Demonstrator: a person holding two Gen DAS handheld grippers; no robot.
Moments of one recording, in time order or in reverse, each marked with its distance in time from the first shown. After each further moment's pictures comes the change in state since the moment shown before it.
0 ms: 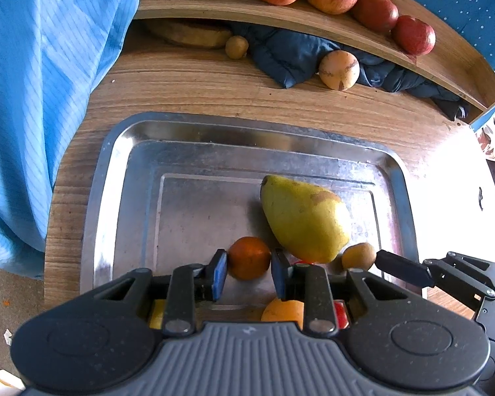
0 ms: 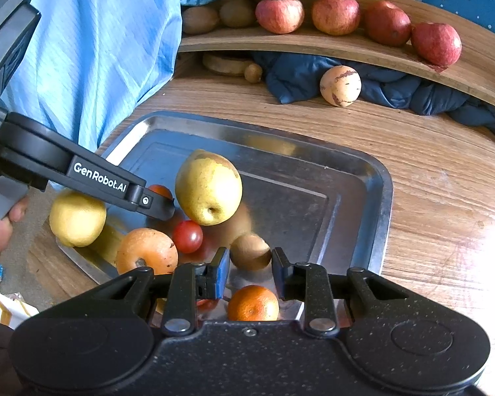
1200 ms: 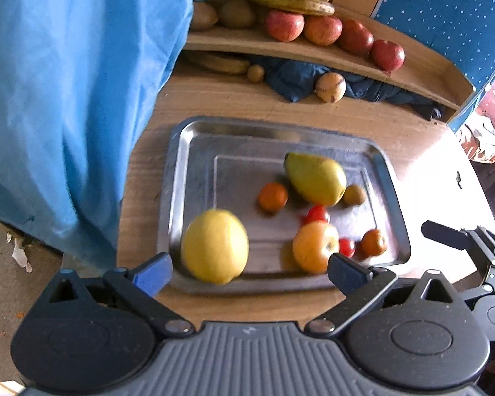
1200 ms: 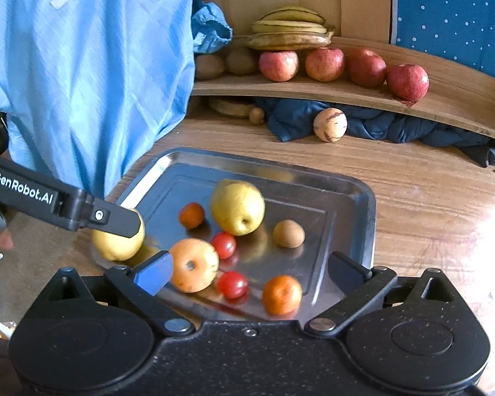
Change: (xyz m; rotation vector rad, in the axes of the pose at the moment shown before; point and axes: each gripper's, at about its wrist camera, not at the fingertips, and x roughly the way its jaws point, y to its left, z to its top) left arm -0.088 0.033 -0.063 0.037 -0.110 0.015; right arm -0.058 0.038 -0.025 0.035 -0.147 -0.046
